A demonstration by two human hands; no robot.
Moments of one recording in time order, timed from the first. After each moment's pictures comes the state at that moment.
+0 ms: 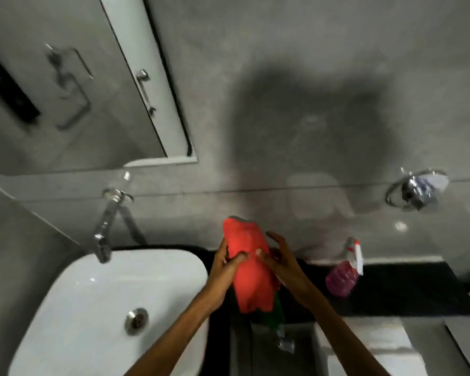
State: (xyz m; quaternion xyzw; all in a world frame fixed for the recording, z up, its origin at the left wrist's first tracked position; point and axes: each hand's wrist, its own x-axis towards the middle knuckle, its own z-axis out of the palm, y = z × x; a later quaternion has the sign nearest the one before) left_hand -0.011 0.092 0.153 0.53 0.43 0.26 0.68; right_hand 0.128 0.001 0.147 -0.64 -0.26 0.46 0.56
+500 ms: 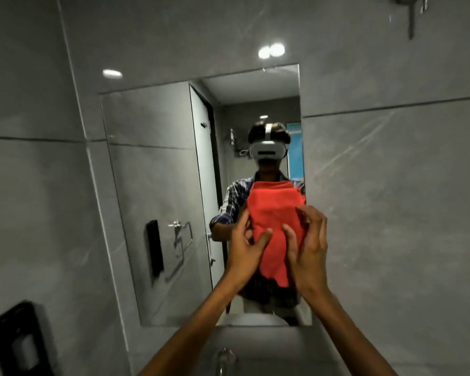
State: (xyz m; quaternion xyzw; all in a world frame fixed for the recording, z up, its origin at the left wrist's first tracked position) left_hand -0.114 0.283 0.544 0.71 0.13 0.52 0.45; right_hand -0.006 0.203 0.525 -0.50 -0.48 -0.23 0.69
